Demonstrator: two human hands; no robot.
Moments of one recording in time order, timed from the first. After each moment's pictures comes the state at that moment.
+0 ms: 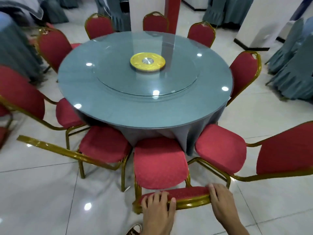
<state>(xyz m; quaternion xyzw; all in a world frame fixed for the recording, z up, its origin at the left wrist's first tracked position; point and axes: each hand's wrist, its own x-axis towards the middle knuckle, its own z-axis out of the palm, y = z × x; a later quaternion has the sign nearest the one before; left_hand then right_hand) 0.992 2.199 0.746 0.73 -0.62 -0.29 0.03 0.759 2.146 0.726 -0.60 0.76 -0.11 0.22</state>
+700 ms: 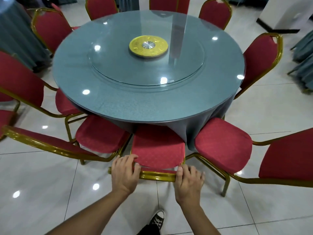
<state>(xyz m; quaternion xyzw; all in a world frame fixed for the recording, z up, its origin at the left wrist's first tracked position) 1.024 2.090 0.721 0.77 -0.59 -0.14 0.23 0.803 2.085 0.711 -0.63 0.73 -0.19 0.16</state>
